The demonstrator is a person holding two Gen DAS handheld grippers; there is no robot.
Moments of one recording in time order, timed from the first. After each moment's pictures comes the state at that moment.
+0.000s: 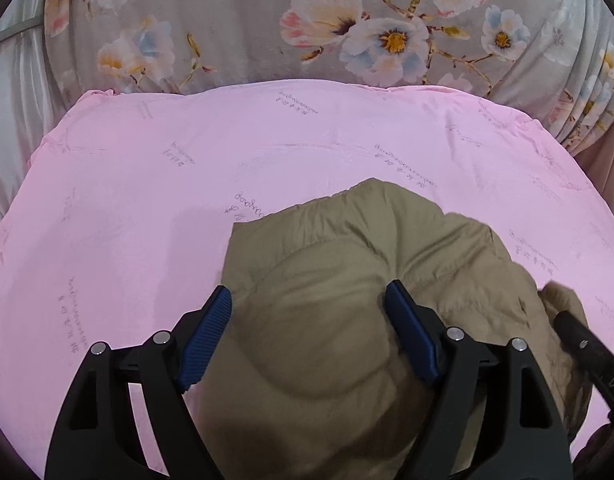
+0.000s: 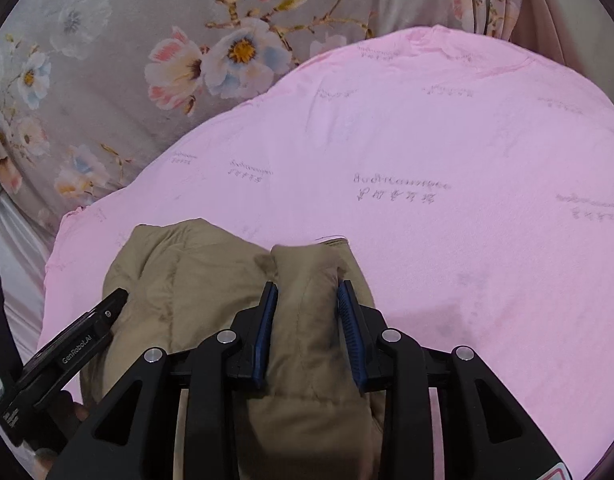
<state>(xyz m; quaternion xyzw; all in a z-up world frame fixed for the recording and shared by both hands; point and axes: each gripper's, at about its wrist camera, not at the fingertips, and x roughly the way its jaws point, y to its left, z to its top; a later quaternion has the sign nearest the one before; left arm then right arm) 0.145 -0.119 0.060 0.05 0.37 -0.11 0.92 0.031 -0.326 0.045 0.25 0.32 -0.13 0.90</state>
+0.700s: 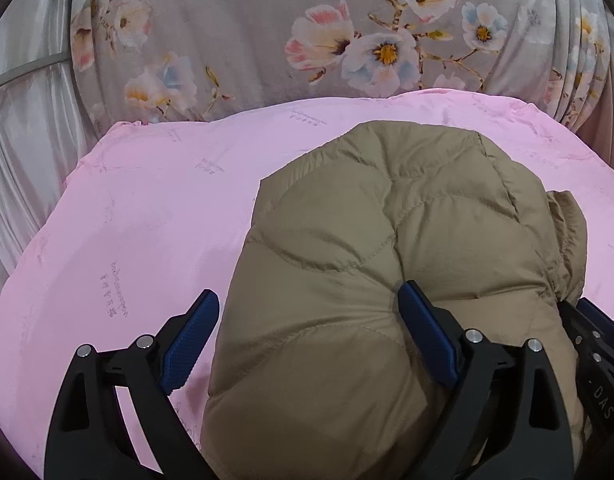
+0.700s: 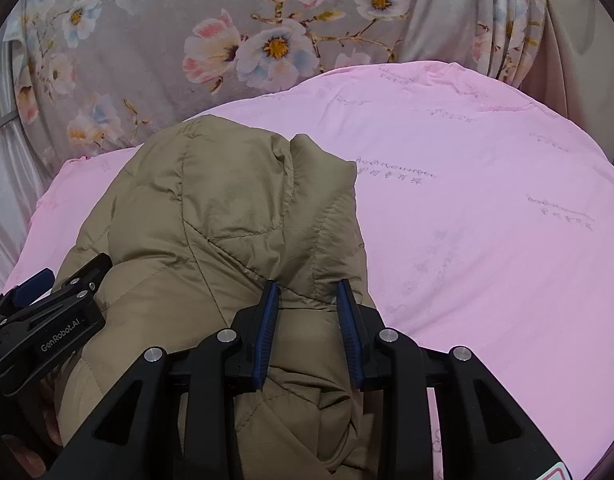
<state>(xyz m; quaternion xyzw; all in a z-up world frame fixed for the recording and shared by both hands) 0.075 -0.122 0.041 0.10 0.31 -0.07 0.94 -0.004 -0.288 0.012 0.16 0.32 -0.14 0.93</state>
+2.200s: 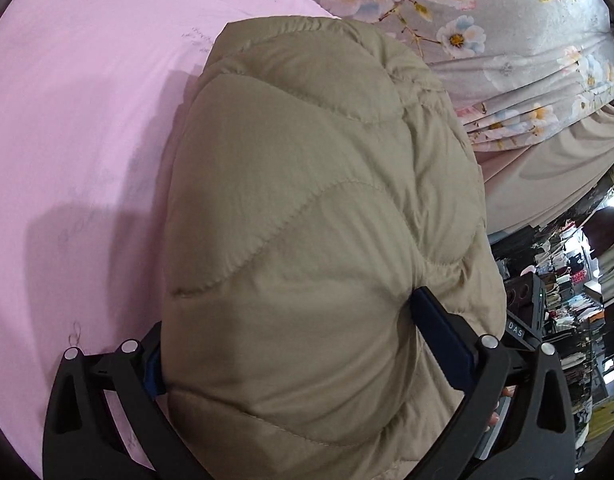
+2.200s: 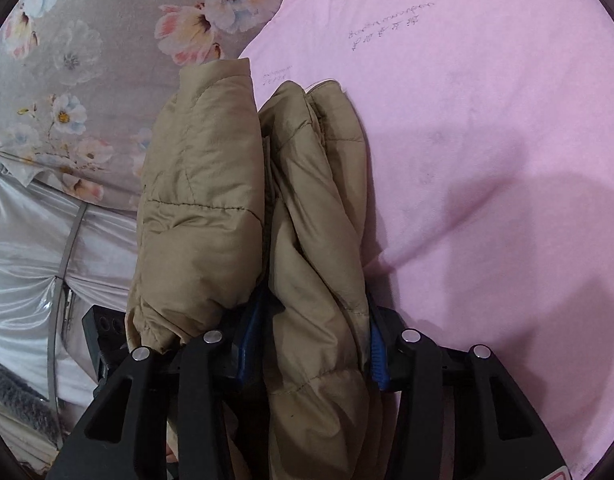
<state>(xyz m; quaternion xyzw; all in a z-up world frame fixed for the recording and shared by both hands) 0.116 -0.050 0.002 -0.17 0.52 -0.32 0.78 0.004 -0.361 -0.034 0.47 0.40 0.09 0.78</state>
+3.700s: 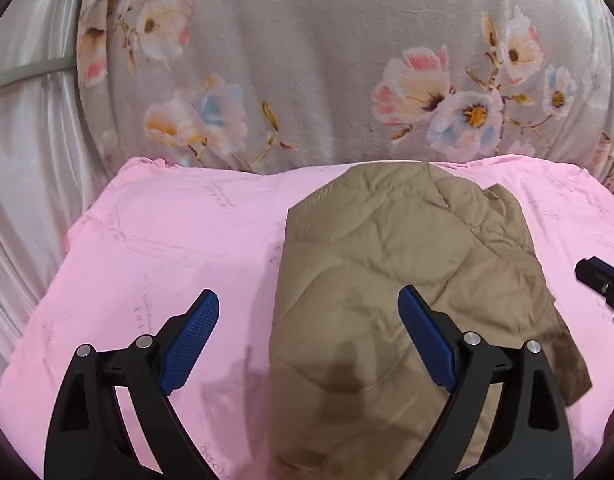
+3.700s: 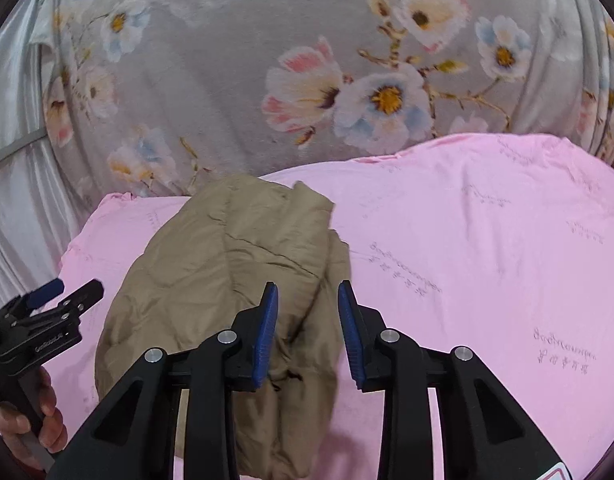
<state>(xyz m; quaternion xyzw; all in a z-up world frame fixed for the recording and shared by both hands) 0.259 0.003 0.107 0.08 0.26 -0.06 0.96 0.209 -0.204 0.095 0.10 0.25 -0.04 0.96</state>
